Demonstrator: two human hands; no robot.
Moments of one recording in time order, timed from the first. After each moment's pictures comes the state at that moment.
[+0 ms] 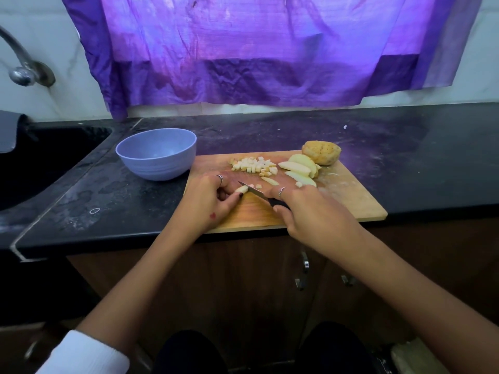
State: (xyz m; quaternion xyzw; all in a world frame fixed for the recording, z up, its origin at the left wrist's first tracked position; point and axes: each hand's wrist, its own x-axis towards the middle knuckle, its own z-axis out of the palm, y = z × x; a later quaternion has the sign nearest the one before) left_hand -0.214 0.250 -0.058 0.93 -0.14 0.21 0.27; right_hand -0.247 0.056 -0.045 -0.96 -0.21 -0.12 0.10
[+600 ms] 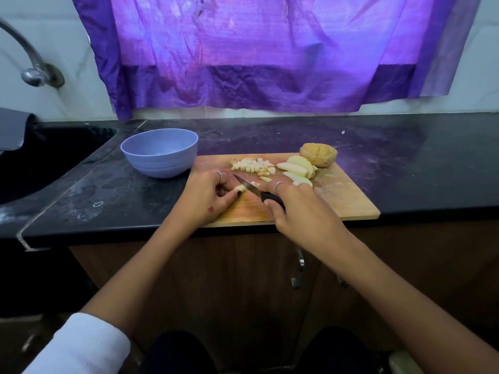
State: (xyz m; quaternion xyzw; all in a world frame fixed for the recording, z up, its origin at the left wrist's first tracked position) left_hand -0.210 0.254 -0.062 0.93 -0.15 0.21 0.27; right_hand -0.250 0.064 -0.053 -0.94 -0.20 -0.17 0.20
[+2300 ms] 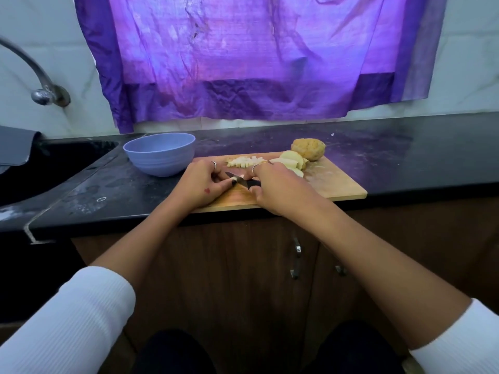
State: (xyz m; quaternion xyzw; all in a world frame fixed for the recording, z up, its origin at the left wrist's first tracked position) left_hand -0.212 0.254 -0.060 0.93 -0.15 0.21 0.26; right_hand -0.253 0.084 -0.043 -0.96 -0.19 -0.14 0.15
